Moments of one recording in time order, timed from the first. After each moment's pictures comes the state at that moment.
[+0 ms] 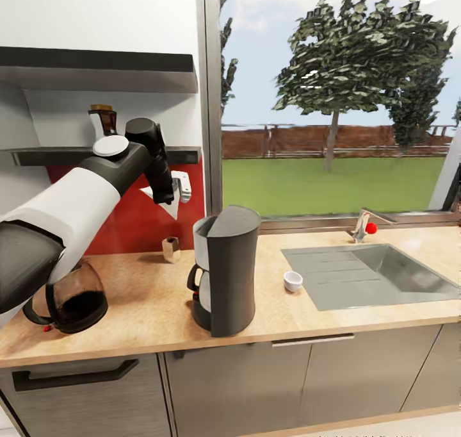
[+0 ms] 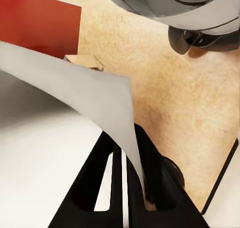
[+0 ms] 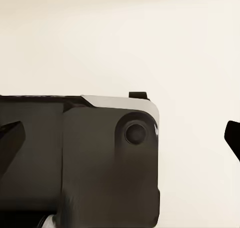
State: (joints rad) left arm -1.66 0.03 -0.60 -0.59 -1.06 0.56 -1.56; right arm -0.05 0.02 0.00 -0.18 0.01 -0.06 0.00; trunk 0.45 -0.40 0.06
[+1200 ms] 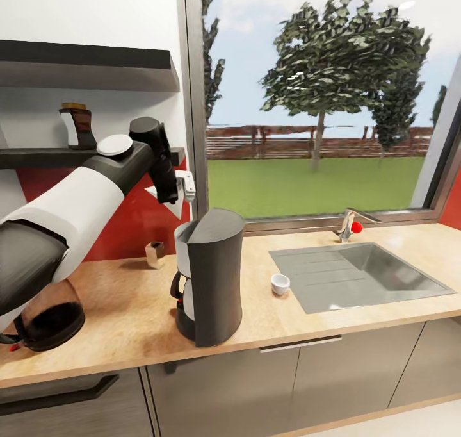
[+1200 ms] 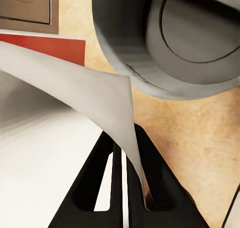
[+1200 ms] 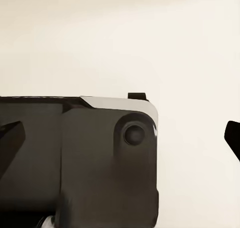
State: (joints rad) left arm -1.66 0.01 -0.60 -0.59 -1.06 0.56 -1.56; right arm -0.05 0.02 0.00 -0.18 0.01 -0.06 0.00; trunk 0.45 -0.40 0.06
